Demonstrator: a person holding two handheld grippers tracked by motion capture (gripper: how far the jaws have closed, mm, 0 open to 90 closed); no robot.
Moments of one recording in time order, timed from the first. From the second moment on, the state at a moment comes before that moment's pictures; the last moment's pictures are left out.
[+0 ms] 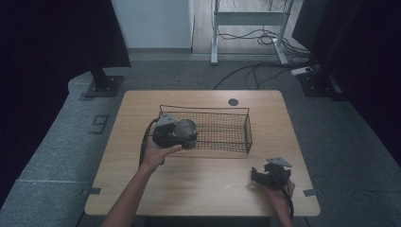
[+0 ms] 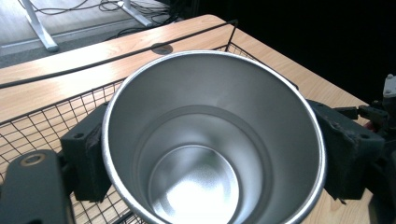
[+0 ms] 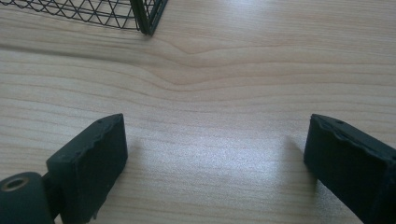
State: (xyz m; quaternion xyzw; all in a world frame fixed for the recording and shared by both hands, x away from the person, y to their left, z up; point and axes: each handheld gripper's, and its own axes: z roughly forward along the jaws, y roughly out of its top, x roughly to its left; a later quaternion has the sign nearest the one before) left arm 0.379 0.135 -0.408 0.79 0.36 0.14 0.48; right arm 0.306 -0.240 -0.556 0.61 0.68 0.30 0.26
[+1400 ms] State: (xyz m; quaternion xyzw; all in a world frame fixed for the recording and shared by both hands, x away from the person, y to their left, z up) left arm 0.417 0.124 -0.408 0.79 0.37 0.14 0.46; right arm 0.306 -0.240 -0.556 0.61 0.68 0.30 0.26
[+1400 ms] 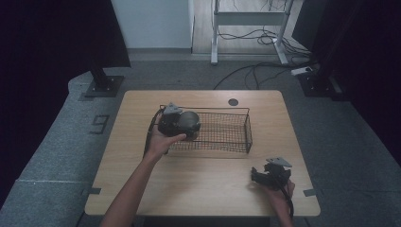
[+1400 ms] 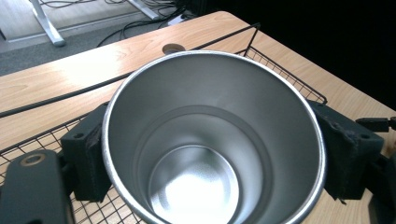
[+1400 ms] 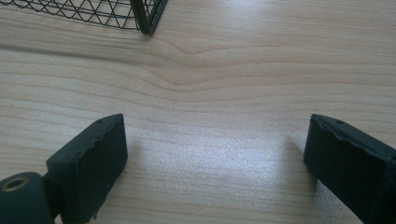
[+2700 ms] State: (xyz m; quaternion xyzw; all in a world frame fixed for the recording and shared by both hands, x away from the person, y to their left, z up) left arm 0.451 0.113 -0.440 0.79 0.40 0.12 0.44; right arm 0.306 -0.240 -0.556 0.61 0.68 0.30 0.26
